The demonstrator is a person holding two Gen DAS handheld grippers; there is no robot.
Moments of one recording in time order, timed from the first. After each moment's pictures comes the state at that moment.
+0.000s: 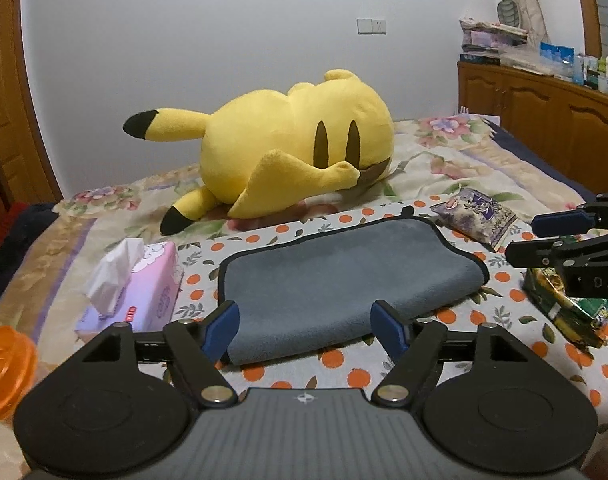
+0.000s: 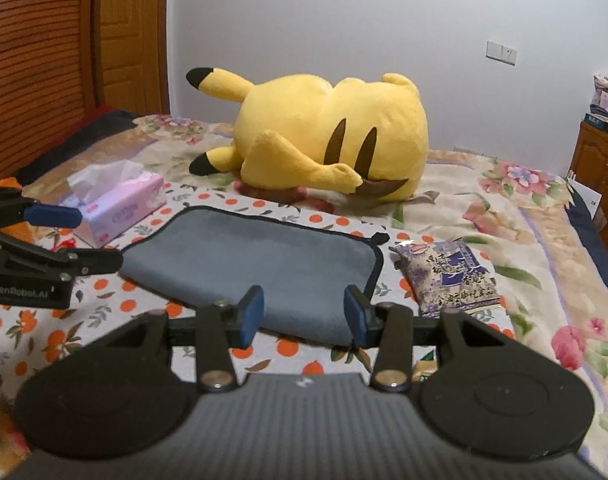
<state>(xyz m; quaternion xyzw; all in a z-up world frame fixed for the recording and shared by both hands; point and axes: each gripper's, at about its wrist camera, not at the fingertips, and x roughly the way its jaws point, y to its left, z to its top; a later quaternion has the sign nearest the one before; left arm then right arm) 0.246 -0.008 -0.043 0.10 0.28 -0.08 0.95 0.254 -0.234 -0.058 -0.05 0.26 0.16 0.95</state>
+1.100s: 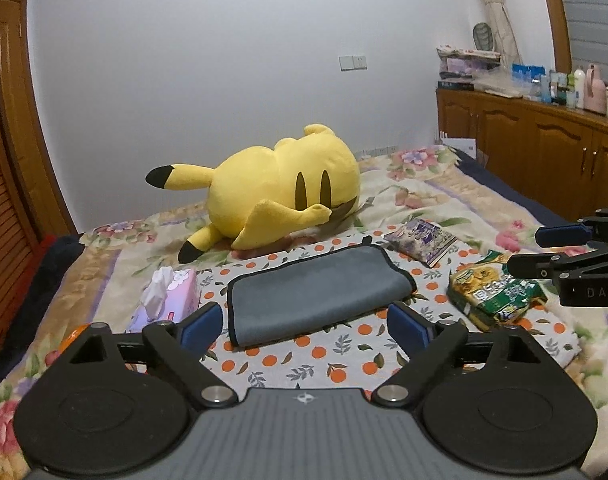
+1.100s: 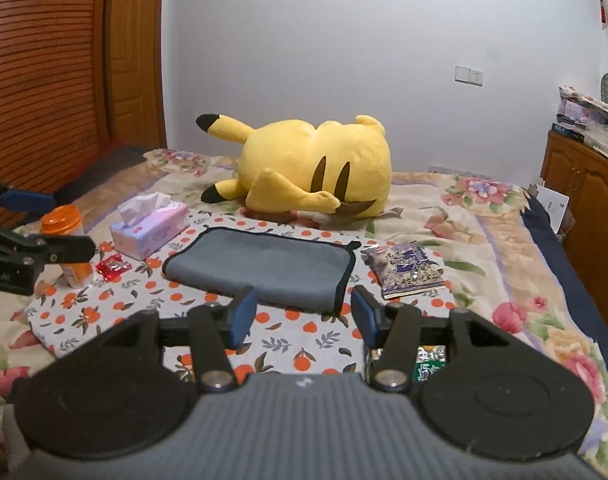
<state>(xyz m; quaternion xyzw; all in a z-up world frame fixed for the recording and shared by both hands) 0.108 -0.023 0.040 0.11 0.24 -0.09 0.96 0.137 -0.268 0.000 -0.03 0.23 0.14 0.96</state>
